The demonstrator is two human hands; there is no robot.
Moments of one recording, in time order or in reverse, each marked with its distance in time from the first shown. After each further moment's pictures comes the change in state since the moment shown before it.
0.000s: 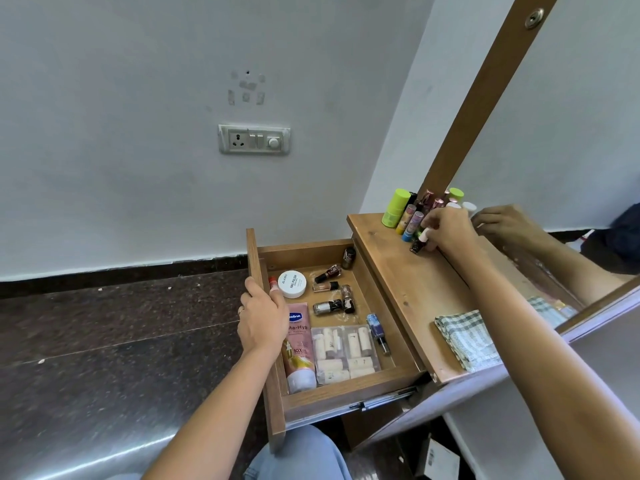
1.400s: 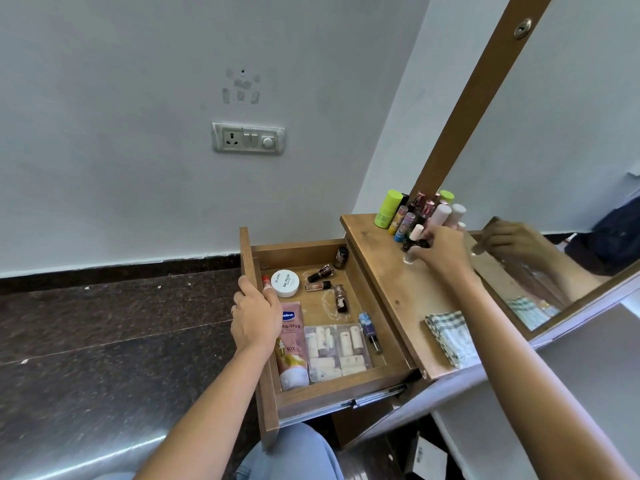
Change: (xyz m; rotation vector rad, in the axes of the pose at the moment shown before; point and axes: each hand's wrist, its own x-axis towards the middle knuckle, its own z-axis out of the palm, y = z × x) left_hand -0.001 -0.003 0.000 -0.021 0.009 0.009; right_hand -0.063 -0.029 -0.014 0.078 0.000 0.121
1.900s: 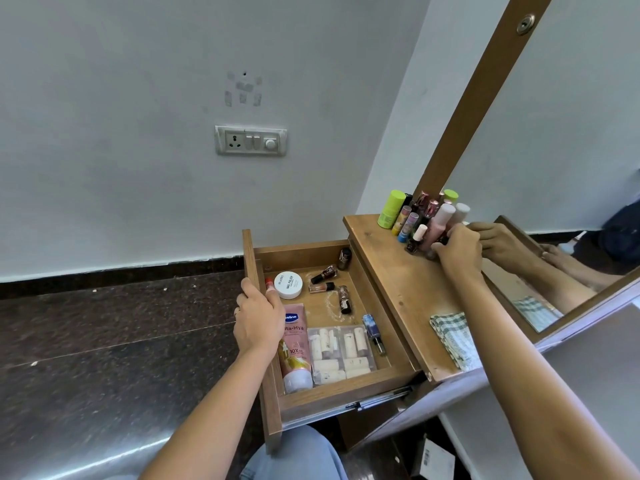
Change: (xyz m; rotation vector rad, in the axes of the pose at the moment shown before) left_hand 0.001 0.001 0.000 0.003 0.002 -0.001; right_hand 0.031 0.036 0.018 -0.067 0.213 0.161
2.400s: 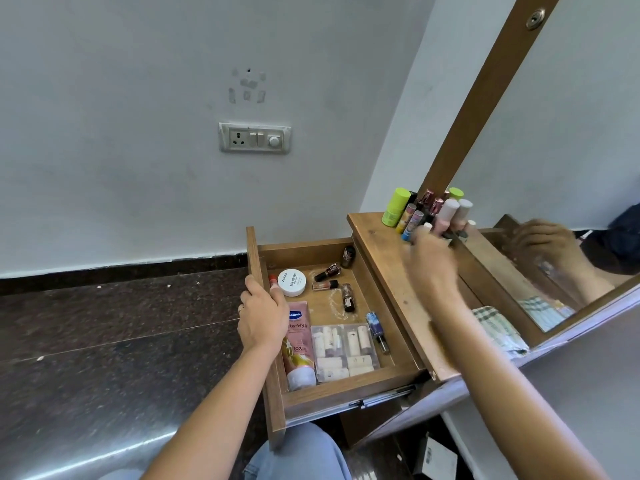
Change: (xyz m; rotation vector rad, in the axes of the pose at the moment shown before) left_hand 0.000 0.001 0.001 0.015 -0.002 -0.007; right_hand -0.069 -0.054 0.001 -0.112 -0.010 -0.227
